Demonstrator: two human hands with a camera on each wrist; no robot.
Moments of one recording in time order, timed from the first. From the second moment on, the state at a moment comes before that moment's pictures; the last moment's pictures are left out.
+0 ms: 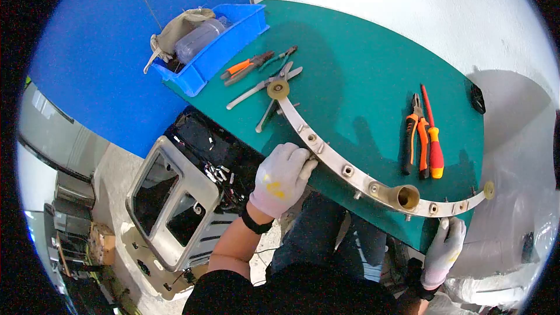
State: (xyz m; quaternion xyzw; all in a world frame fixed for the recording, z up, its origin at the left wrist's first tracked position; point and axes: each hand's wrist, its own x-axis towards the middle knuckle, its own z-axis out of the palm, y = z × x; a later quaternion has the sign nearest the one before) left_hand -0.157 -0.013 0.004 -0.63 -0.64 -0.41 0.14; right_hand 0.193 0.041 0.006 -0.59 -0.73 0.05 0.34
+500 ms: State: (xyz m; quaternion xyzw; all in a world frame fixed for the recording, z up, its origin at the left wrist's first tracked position) left_hand -0.157 -0.010 -0.003 -0.63 -0.67 -0.38 0.13; right_hand 0.193 0.045 0.005 -0.56 -0.75 0.03 0.35
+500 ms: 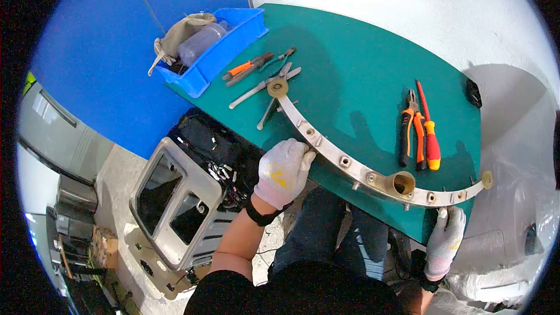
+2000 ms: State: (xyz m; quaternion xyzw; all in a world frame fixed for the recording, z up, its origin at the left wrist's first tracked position) left_hand -0.223 0.017 -0.003 -0.52 -0.74 -0.39 0.16; right_hand 0.189 0.040 0.008 -0.56 -0.76 -0.02 0.32
